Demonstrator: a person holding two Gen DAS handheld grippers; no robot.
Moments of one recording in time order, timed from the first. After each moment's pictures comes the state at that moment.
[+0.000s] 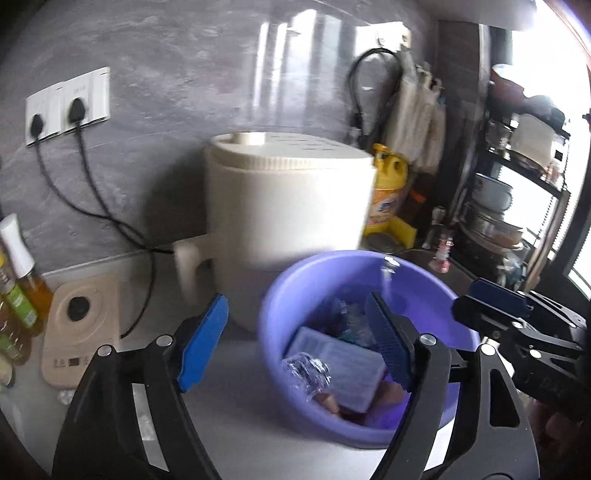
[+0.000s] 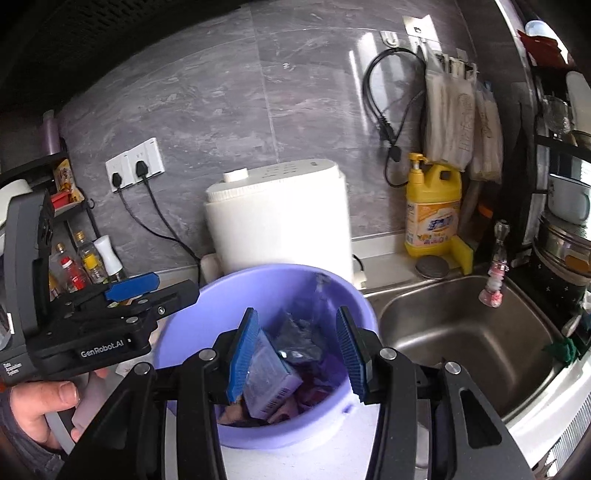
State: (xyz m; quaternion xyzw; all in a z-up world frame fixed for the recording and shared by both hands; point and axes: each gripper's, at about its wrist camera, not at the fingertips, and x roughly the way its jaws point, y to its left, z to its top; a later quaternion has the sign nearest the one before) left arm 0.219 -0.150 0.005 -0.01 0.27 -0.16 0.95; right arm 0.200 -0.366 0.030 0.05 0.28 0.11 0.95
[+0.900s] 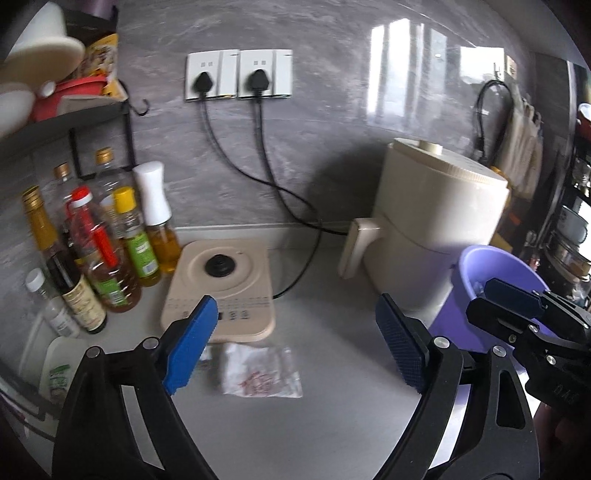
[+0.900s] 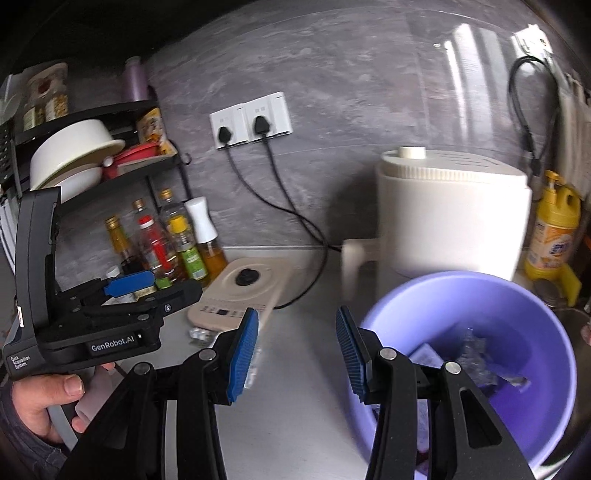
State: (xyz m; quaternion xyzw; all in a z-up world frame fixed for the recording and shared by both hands) left arm 0.175 -0.001 0.000 -0.03 0.28 0.02 0.96; right arm 0.209 -0.215 0.023 0.02 0.30 0.28 0.91
